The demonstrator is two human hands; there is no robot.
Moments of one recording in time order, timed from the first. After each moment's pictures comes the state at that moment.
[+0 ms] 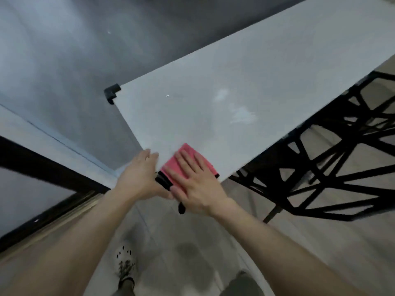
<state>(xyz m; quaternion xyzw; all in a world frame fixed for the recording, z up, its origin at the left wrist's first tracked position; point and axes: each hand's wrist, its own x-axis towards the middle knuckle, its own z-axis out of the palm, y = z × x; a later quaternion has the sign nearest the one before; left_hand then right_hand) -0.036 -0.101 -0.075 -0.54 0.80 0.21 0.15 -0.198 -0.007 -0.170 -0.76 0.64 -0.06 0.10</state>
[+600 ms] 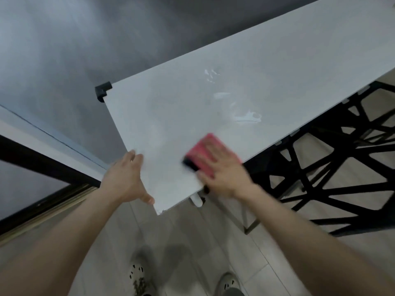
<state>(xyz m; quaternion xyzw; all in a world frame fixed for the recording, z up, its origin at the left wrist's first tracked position) -0.057 -0.098 -0.075 -0.56 0.79 0.15 0.21 -0.344 -0.008 -0.166 -0.75 0.66 -0.05 0.06</state>
